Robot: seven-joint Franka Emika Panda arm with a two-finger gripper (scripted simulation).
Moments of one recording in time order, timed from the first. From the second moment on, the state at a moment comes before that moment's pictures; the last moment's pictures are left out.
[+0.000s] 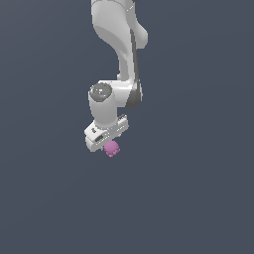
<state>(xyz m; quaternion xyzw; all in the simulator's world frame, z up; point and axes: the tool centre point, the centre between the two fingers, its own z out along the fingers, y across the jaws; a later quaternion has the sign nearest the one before) -0.018 -0.078 0.088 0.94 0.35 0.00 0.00</state>
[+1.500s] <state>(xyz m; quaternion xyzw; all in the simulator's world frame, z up) -0.017 -0.078 0.042 0.94 0.35 0.00 0.00</state>
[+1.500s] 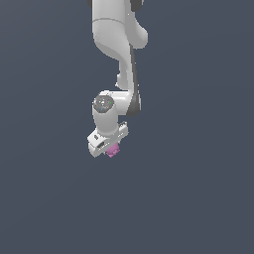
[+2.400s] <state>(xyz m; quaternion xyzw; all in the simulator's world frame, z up) 0.033 -0.056 0.122 0.96 0.27 0.08 0.08</state>
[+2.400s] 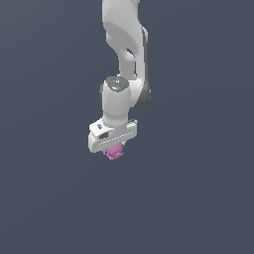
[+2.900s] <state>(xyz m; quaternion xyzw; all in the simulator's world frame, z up) 0.060 -0.041 0.183 0.96 0.21 0.13 0.13</state>
